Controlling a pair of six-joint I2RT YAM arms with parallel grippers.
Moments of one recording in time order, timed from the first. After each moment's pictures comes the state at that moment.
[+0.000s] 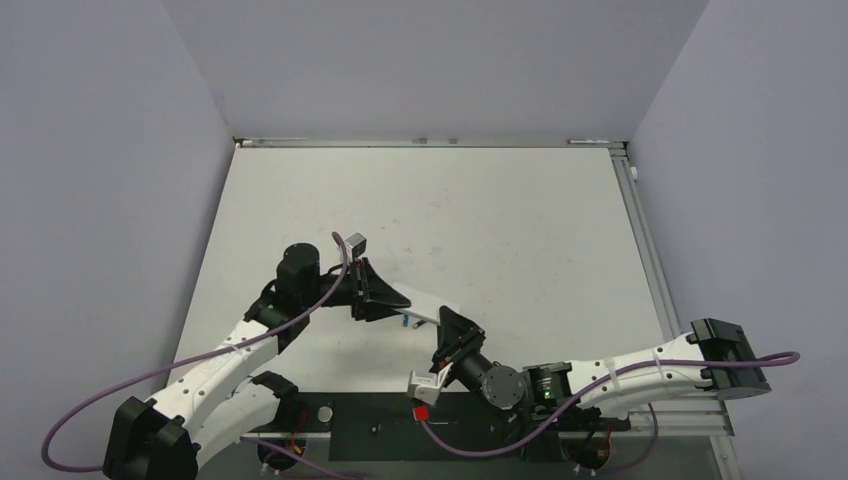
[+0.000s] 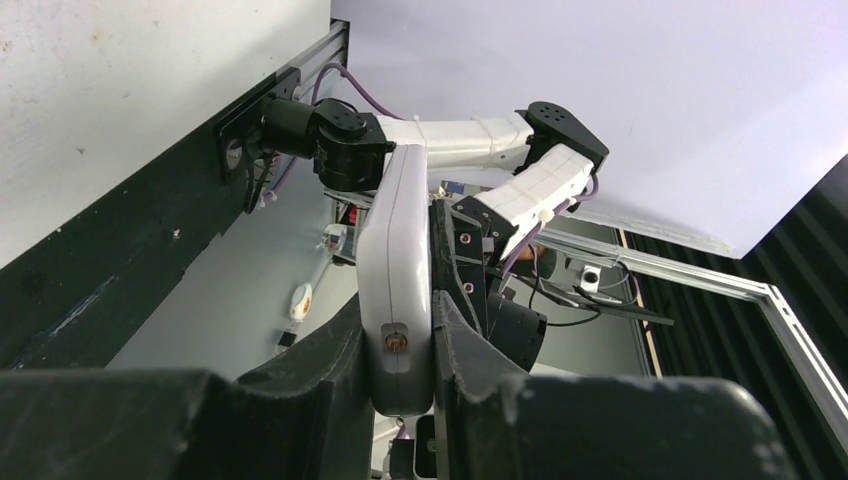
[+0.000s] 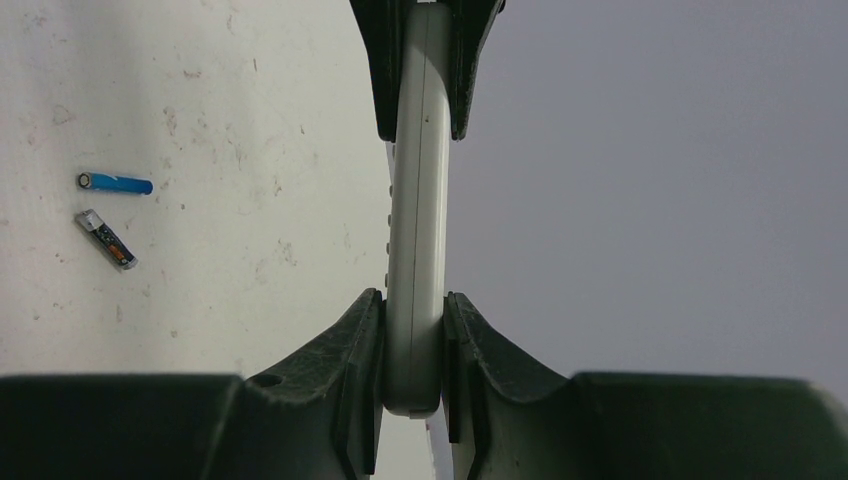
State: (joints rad) left arm -0.49 0.91 0.51 0.10 0.90 -1.51; right arm 1.66 1.01 0.47 0.39 0.87 -1.15
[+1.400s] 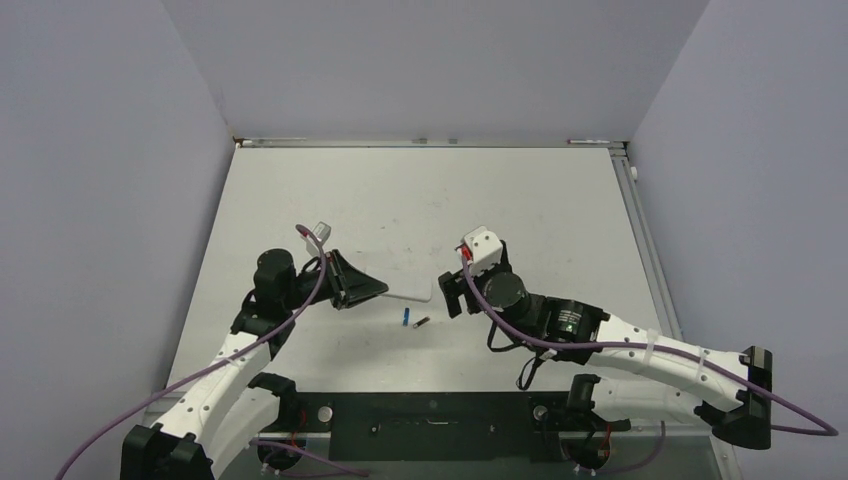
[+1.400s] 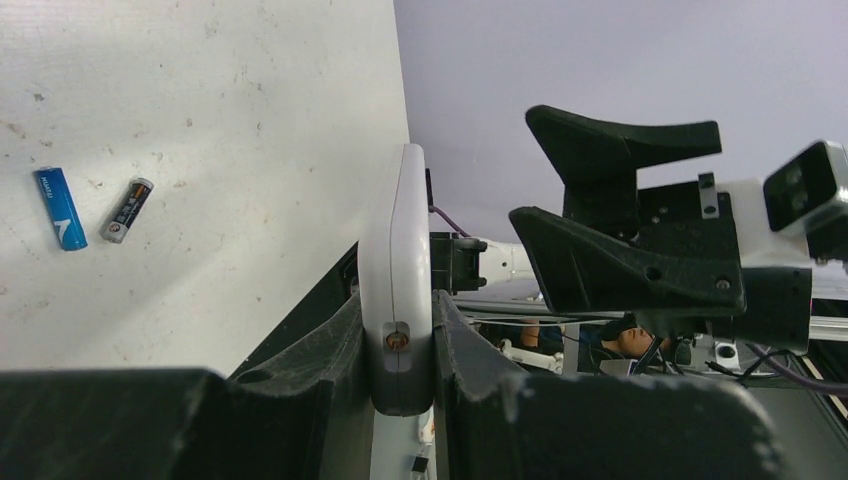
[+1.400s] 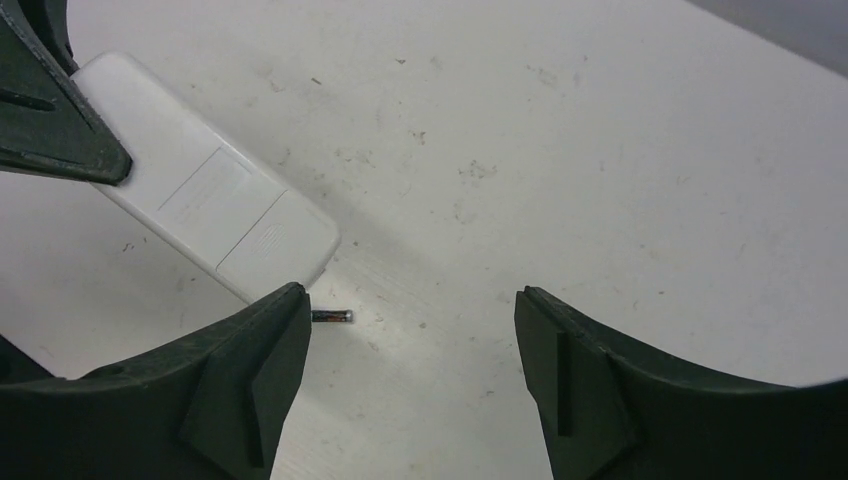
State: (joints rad) left arm -0.28 0.83 0.43 0.13 0.82 -1.19; right arm 1.20 0.96 0.87 -0.31 0.61 0.14
